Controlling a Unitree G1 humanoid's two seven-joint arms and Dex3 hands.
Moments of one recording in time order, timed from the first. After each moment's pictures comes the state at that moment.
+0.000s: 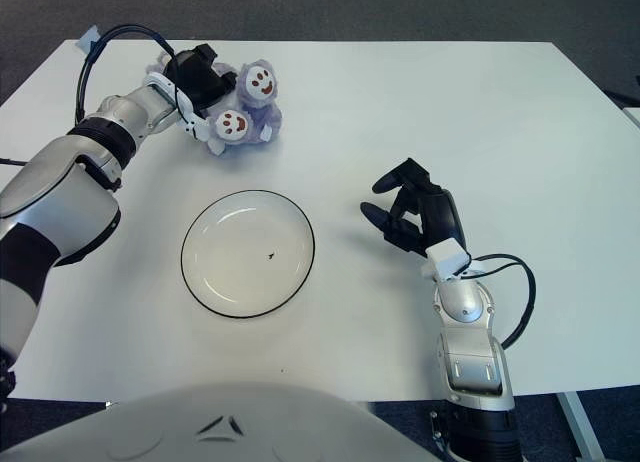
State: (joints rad) left arm -1.26 0.33 -0.85 1.38 1.00 -0.39 0.32; right arm 0.22 -0.22 -0.09 -0.44 -0.16 0.02 0.06
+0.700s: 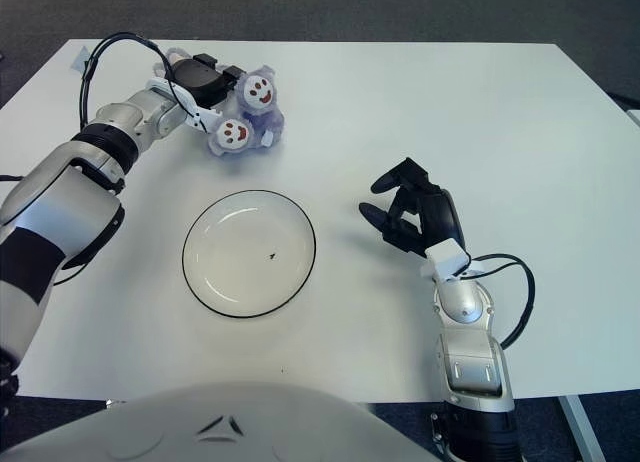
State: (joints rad) left arm -1.22 0.30 -0.60 1.36 0.73 -0.41 0.05; right arm 0.23 -0.22 -0.08 -0.46 -0.16 0.03 0.07
